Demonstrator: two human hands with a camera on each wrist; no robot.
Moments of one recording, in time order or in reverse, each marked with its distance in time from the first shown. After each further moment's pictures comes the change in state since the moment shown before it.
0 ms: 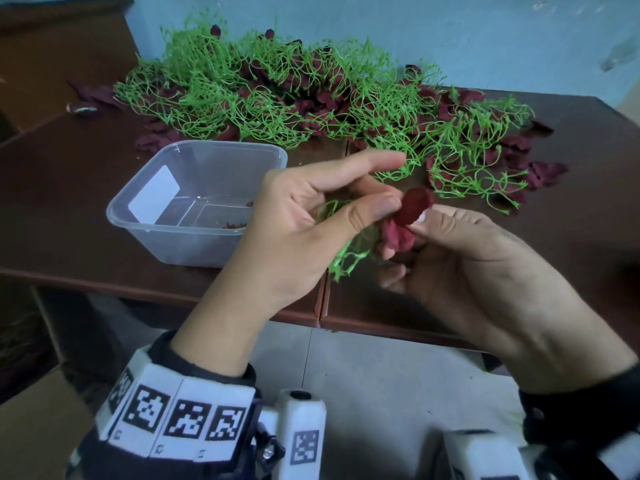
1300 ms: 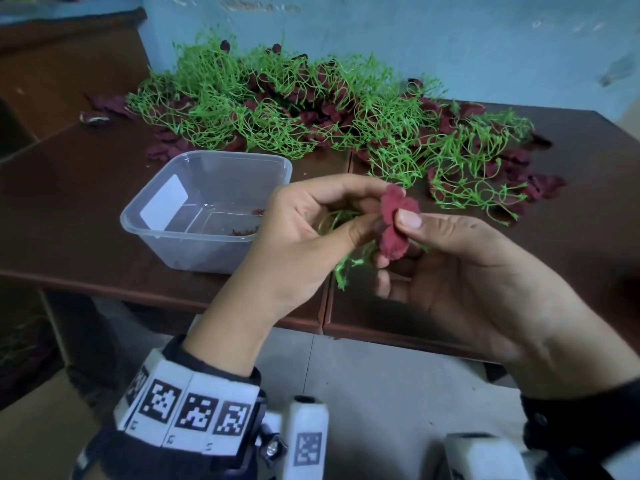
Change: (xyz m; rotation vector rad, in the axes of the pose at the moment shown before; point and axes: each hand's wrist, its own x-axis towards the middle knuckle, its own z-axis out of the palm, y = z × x) left_hand -0.002 -0.012 -0.002 -0.224 0.029 -0.051; right_hand 0.000 -0.006 0.009 -0.009 0.033 0.054
